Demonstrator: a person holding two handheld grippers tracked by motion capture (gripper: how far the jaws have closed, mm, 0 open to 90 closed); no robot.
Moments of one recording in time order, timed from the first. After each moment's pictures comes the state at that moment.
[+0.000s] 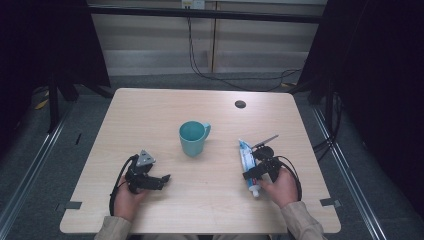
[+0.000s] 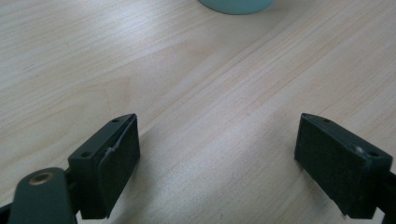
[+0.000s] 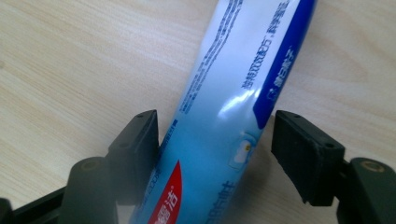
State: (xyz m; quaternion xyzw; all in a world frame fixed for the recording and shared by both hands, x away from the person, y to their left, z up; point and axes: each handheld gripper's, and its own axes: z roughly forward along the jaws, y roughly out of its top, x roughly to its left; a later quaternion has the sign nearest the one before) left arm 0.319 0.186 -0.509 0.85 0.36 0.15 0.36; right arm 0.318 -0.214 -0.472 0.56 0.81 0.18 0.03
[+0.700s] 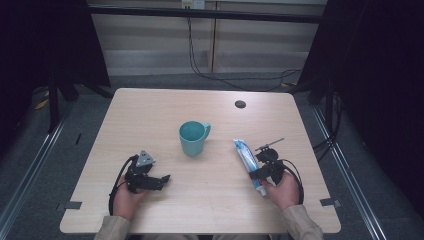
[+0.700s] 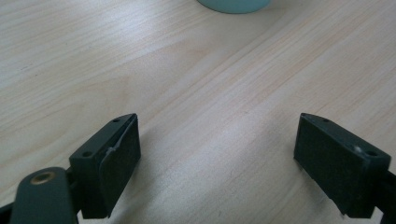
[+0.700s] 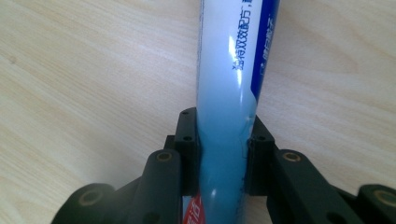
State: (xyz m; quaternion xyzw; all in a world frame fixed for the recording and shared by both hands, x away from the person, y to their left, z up) left arm 0.318 0.187 -0.509 0.85 0.36 0.15 0.36; right arm 0.308 -0.225 -0.472 0.56 0.80 0.21 0.04
